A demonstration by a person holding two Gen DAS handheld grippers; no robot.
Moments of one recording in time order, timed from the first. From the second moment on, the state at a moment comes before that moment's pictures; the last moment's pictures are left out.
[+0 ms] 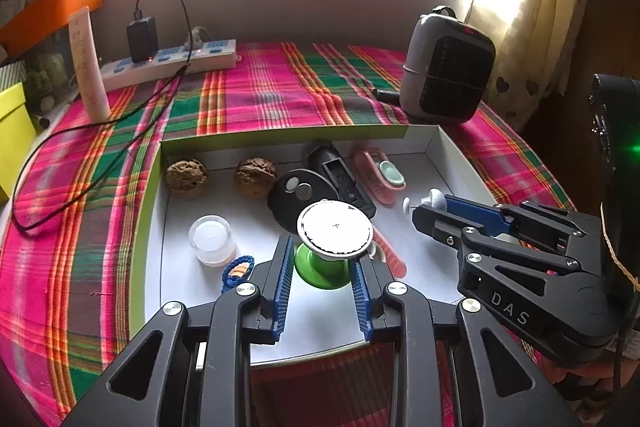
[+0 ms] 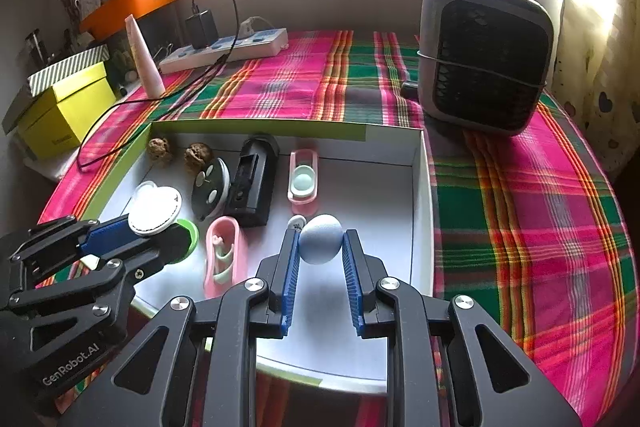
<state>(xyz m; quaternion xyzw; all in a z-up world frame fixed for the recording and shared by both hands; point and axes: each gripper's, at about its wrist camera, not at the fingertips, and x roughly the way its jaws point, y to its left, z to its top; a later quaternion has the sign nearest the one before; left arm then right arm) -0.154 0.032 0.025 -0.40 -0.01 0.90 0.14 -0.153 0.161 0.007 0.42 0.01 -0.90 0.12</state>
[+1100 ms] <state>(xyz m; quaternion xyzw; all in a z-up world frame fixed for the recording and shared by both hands) -0.160 0.035 0.010 -0.42 -0.01 0.90 0.14 -0.153 0.155 0.004 0.42 0.03 -0.90 0.12</state>
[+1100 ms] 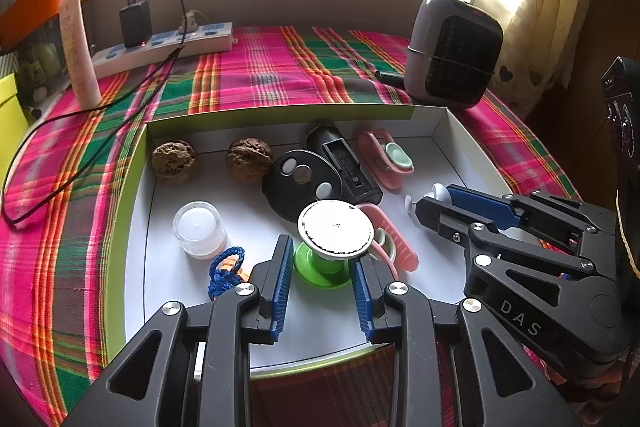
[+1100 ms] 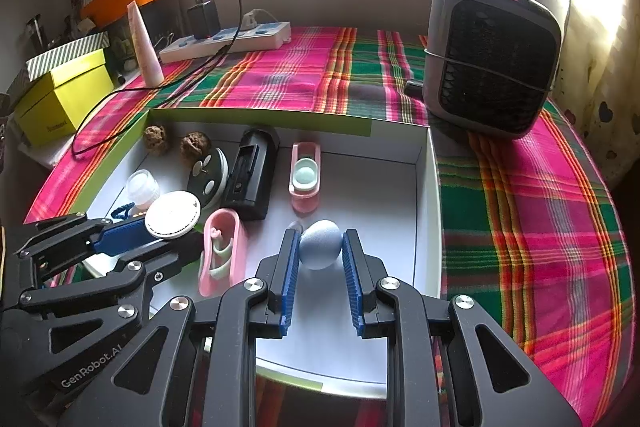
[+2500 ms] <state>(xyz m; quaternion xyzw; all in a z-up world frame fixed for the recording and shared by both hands) -0.078 0.021 0.047 -0.38 -0.02 0.92 0.11 -0.070 0.155 0.038 0.37 0.00 -0.92 0.12</state>
